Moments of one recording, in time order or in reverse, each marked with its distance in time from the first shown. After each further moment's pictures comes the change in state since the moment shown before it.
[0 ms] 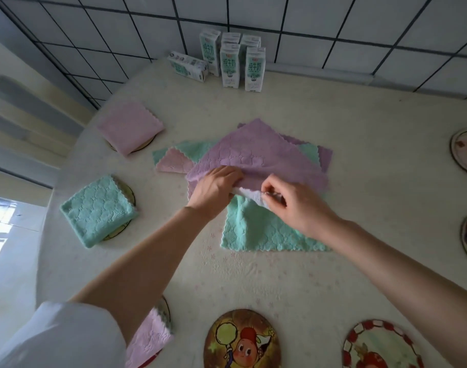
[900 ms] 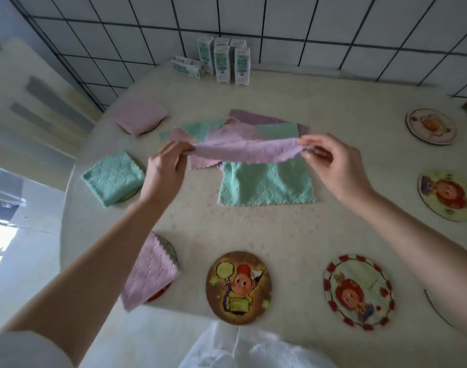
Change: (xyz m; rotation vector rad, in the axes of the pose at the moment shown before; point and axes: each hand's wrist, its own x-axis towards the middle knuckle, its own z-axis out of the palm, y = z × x) left_hand -0.111 0.057 -0.103 -0.057 0.419 -0.143; right_hand -0.118 -0.012 -0.047 0.184 0.481 0.025
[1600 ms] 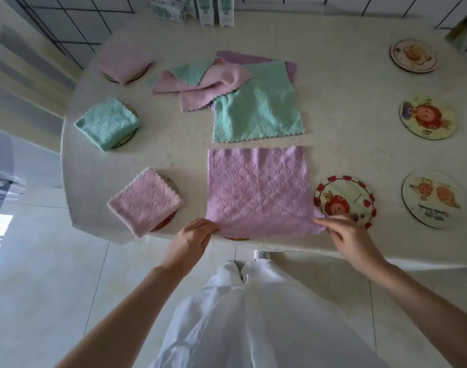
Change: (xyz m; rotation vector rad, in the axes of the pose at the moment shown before) left_hand -0.284 0.043 -0.003 -0.149 -0.486 0.023; right_hand -0.315 0.037 -0.001 -0.307 -0.276 0.133
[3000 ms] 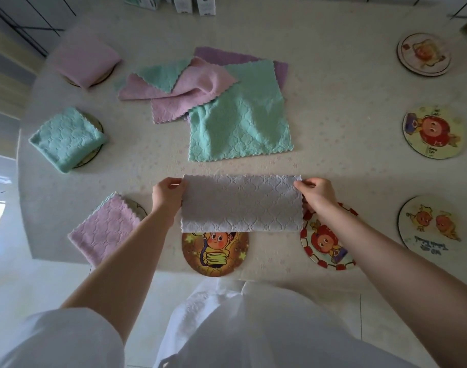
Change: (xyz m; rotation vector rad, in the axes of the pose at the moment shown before) left_hand 0.181 -0.061 0.019 -0.485 0.241 -1.125; right_hand 0.186 0.054 0.017 0.406 0.020 0.938
